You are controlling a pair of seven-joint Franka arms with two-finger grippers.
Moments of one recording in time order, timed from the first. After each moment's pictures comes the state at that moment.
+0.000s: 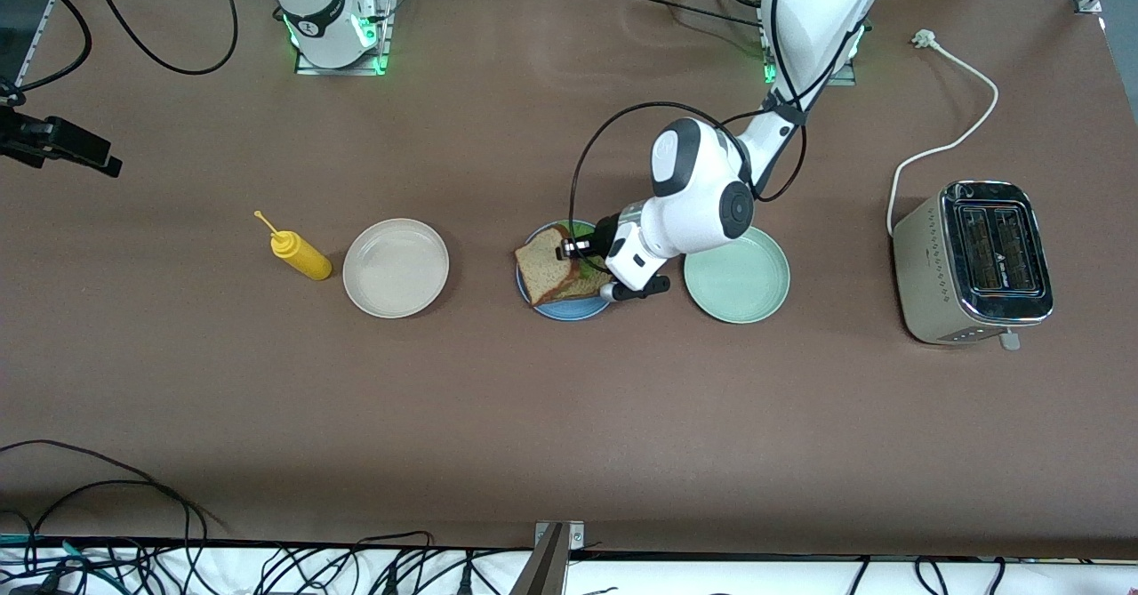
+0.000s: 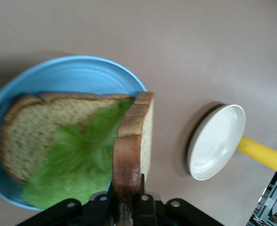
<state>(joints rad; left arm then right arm) -0.45 0.63 -0.22 -1.70 -0.85 2.45 -0.27 -0.01 0.06 -0.06 -1.51 0.01 1.50 0.04</state>
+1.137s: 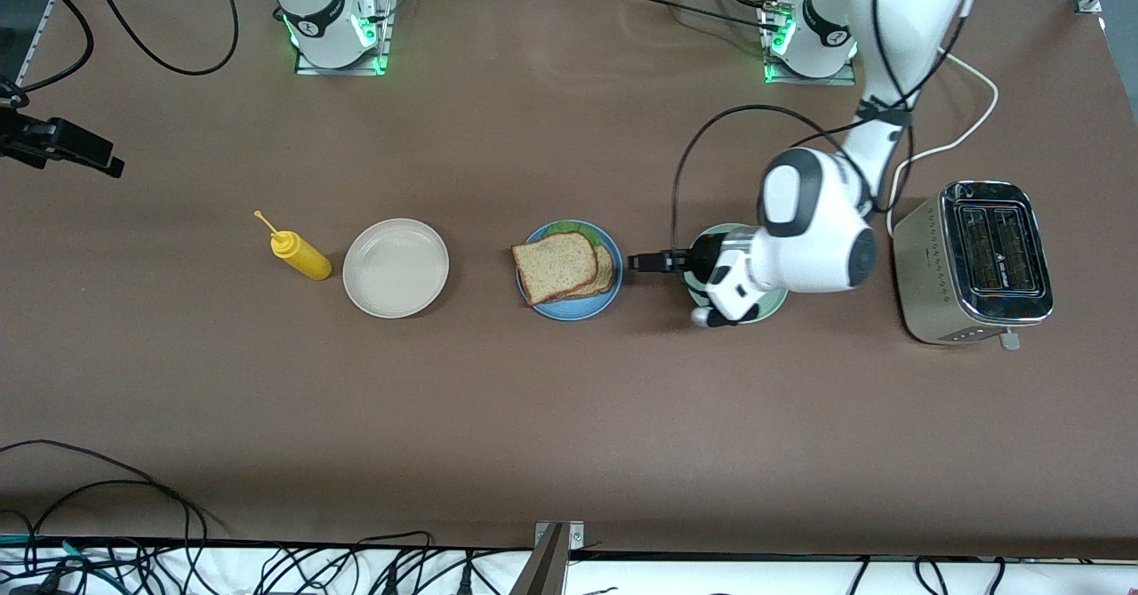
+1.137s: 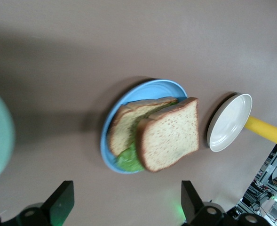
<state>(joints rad) -0.32 0.52 -0.04 -1.74 -0.85 2.05 -0.07 -0.01 0.06 -0.06 -1.51 0.01 1.49 0.04</state>
